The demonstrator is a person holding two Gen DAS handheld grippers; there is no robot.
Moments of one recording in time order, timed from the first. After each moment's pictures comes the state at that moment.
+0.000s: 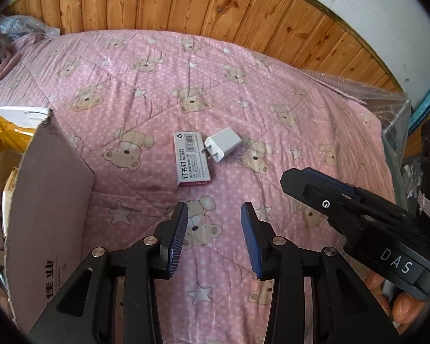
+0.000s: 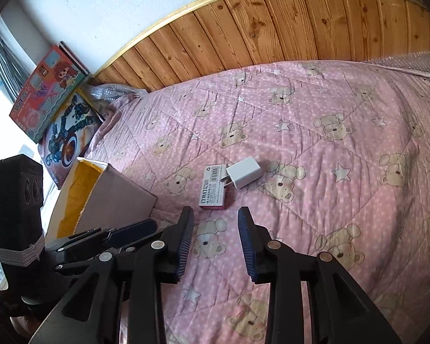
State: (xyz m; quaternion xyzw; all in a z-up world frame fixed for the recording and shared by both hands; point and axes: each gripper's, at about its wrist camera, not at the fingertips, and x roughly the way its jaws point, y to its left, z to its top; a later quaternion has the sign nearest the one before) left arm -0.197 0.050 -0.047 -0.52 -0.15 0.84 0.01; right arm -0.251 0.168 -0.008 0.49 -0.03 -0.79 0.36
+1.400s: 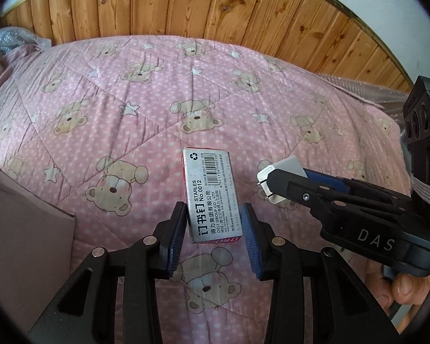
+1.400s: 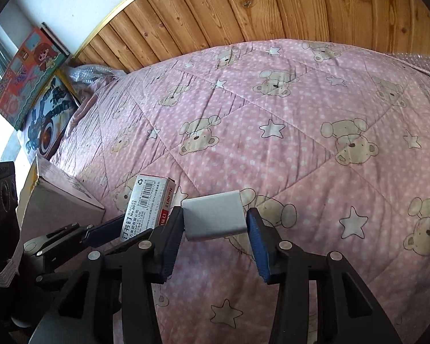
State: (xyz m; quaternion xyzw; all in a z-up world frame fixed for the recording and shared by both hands) left arm -0.242 0.048 -0.075 -0.49 -0.12 0.86 0.00; right arm -0.321 0.146 -0.062 0.51 0.00 -0.78 0.36
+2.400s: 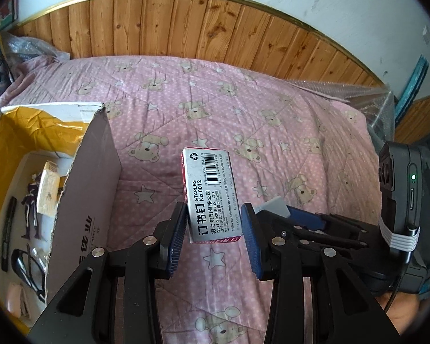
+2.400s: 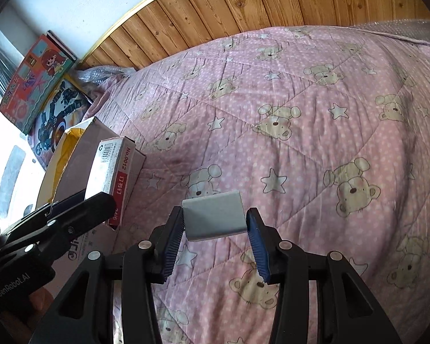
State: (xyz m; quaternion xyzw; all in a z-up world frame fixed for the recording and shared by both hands) left arm -0.117 0.042 -0.009 -0.46 -0.12 0.88 0.03; right arm -0.189 0.180 -0.038 0.52 -0.03 -0.79 0.33
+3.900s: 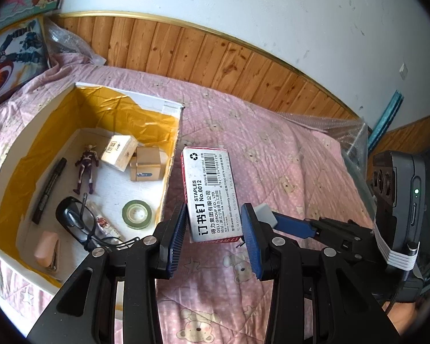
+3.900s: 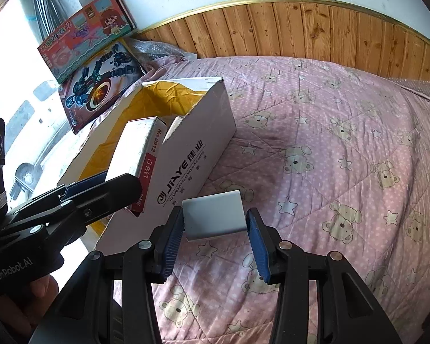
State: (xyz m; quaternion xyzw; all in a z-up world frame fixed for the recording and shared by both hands) left arm 0.026 -0.041 0.029 -0.38 -0.18 0.91 0.04; right arm -0.034 0.113 0.029 0.46 0.06 -0.80 0.38
